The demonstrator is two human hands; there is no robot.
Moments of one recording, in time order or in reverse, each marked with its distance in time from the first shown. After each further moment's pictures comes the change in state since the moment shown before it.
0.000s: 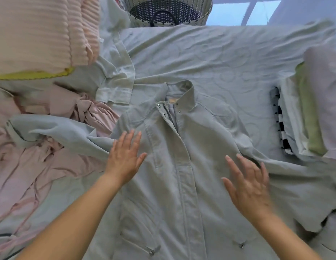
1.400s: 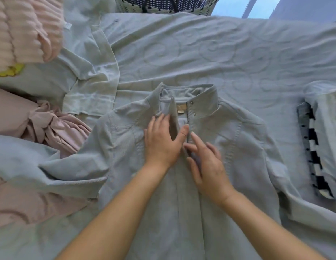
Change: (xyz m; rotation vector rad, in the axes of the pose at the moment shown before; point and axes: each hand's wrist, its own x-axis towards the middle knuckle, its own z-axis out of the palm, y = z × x) left_hand 0.158 0.095 0.022 -0.686 0.186 -0.164; right_hand 0.154 -0.051 0.097 0.555 0.071 -0.177
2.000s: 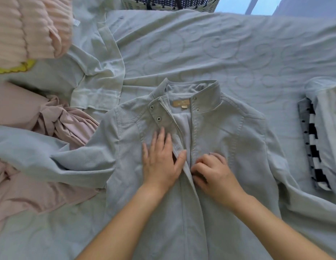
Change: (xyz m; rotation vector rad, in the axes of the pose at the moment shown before) left_hand -0.063 -0.020 0.001 0.321 -0.125 0.043; right_hand -0.034 0.015 -0.012 -0.207 -0.223 -0.118
